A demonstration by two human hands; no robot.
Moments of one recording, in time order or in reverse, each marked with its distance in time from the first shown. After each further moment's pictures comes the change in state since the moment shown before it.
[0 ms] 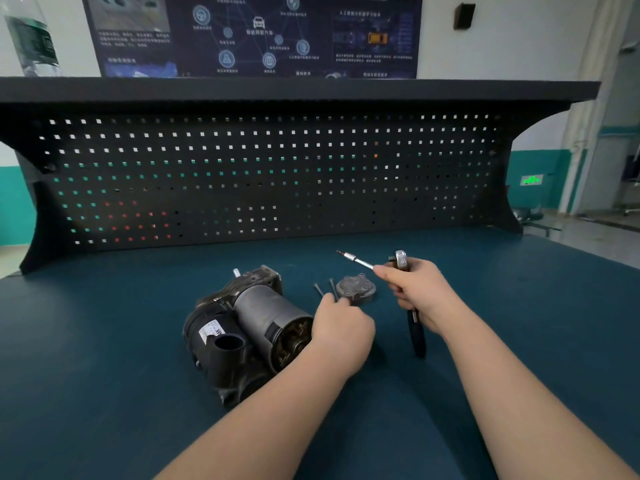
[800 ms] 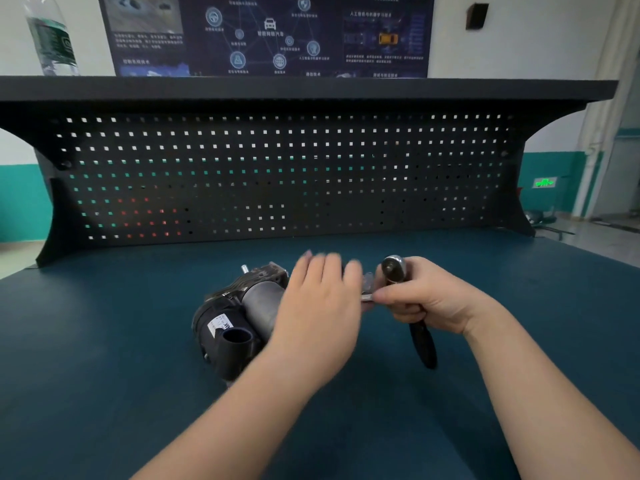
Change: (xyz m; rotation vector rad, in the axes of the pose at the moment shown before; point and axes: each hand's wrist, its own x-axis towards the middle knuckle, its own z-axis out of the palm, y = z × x) left_hand -0.052 -0.027 -0.029 -0.225 0.463 -0.194; right_hand -0.036 -0.037 0.000 -0.029 -0.598 -0.059
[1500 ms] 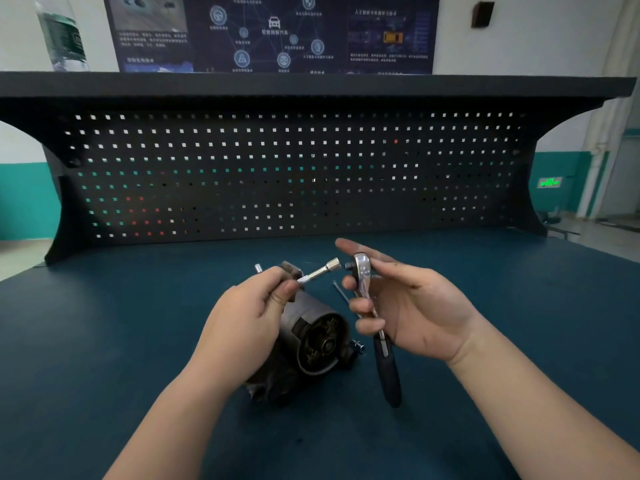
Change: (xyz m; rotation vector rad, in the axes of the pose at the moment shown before) left_hand -0.046 -0.086 0.006 -0.719 0.146 -0.302; right_hand 0.008 -0.008 0.056 0.707 -0.191 0.001
